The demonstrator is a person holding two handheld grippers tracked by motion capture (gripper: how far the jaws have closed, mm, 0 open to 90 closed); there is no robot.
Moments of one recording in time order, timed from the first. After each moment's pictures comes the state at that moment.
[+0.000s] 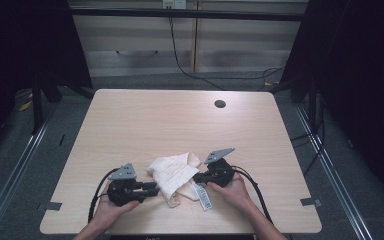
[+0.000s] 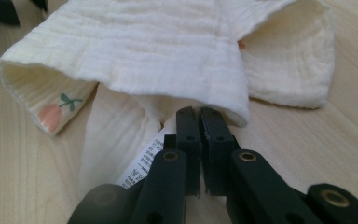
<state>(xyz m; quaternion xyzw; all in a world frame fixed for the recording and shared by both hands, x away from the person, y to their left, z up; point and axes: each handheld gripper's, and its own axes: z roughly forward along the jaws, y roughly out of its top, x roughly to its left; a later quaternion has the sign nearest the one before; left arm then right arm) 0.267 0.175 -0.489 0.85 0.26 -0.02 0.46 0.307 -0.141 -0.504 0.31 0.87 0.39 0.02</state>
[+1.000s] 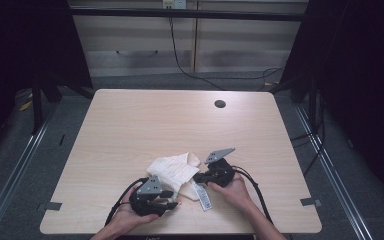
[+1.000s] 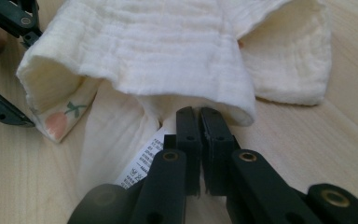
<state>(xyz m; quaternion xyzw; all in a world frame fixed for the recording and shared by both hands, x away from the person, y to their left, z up) 0.249 0.127 -0.506 0.89 0.17 0.04 0.42 0.306 -0.142 -0.504 0.31 0.86 0.39 0.02</state>
